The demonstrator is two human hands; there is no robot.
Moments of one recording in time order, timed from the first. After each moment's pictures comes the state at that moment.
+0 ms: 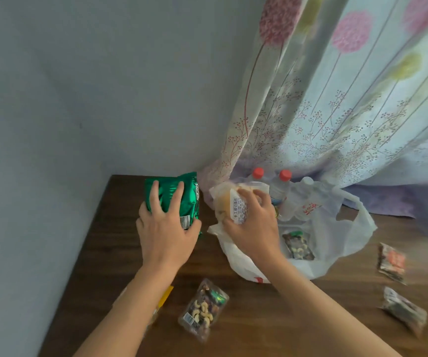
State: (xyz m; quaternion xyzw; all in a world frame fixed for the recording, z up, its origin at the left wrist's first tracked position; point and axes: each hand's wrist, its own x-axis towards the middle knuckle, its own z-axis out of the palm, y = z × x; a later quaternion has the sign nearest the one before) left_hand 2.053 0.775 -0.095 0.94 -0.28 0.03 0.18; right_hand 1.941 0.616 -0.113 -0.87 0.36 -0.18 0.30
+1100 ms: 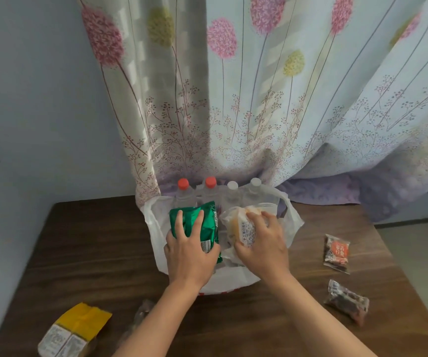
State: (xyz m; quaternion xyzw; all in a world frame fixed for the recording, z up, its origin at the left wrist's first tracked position) left_hand 1.907 0.601 -0.143 0.92 -0.33 -0.08 0.19; right_hand 1.783 0.472 -0.137 -0.85 0.43 -0.14 0.27
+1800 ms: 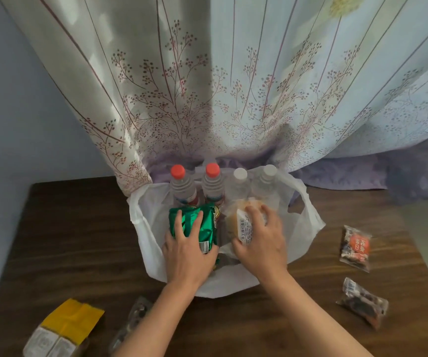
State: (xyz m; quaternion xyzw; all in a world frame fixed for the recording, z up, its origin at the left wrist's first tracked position) left_hand 1.940 0.577 -0.223 0.93 -0.31 -0.15 0.14; right_hand 1.820 0.447 -0.207 -0.86 0.44 -0.08 0.25
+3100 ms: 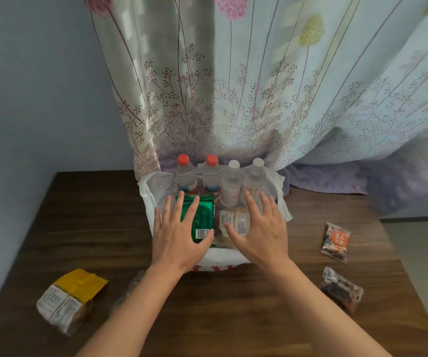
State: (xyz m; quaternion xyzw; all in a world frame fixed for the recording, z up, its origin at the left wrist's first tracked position) left_hand 1.914 0.619 -0.163 0.91 -0.40 -0.04 0.08; right_hand 1.774 0.466 -0.162 -0.90 0.39 -0.07 0.16
